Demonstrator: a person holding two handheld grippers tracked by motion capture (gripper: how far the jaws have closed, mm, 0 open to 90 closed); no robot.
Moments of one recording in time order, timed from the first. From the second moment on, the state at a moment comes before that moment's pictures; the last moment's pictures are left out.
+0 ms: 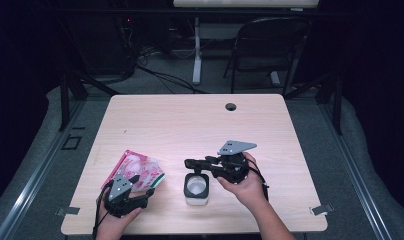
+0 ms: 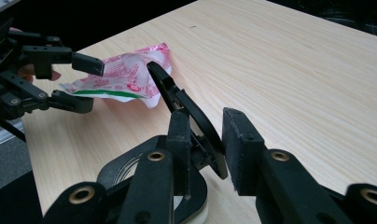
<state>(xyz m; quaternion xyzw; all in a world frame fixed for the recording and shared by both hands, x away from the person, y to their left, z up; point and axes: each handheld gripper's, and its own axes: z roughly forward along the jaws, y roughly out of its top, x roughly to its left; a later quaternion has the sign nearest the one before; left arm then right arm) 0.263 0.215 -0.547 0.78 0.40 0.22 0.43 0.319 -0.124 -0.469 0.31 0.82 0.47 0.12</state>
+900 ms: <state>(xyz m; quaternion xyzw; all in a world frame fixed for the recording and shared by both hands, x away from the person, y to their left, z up) 0.258 0.190 -0.528 0.79 0.35 0.21 0.46 0.309 -0.123 -0.469 0.30 0.82 0.47 0.12</state>
